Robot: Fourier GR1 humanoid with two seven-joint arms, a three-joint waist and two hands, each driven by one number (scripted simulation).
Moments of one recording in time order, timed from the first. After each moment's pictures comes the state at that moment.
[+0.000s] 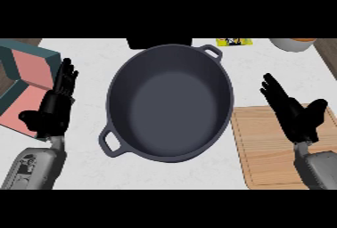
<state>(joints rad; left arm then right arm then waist) -0.25 0.26 -0.03 -1.43 0.05 0.23 -0.09 -0.23 -0.44 0.19 -1.38 -0.32 -0.09 0.06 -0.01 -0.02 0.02</state>
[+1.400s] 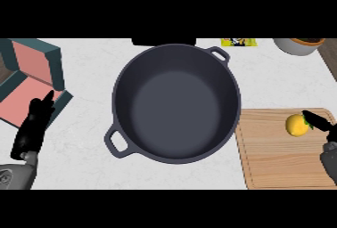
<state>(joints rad) -0.13 0.43 -0.03 -1.35 -0.03 0.21 0.31 -0.29 -0.55 0.07 -0.95 0.55 -0.90 0.71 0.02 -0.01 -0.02</state>
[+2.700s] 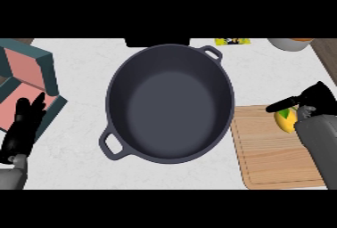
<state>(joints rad) -0.10 0.44 0.01 -1.40 -0.02 0.18 0.37 -0.50 -0.47 0.13 -1.13 0.63 -0.22 1.25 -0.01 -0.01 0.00</state>
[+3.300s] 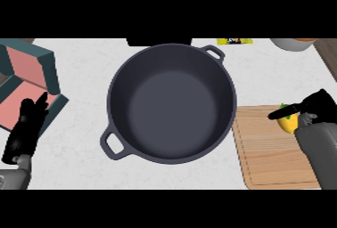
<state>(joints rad) -0.09 0.42 0.01 -1.43 -0.05 0.19 0.38 -0.44 -0.42 0.06 -1.16 0.72 -0.18 1.24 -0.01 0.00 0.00</state>
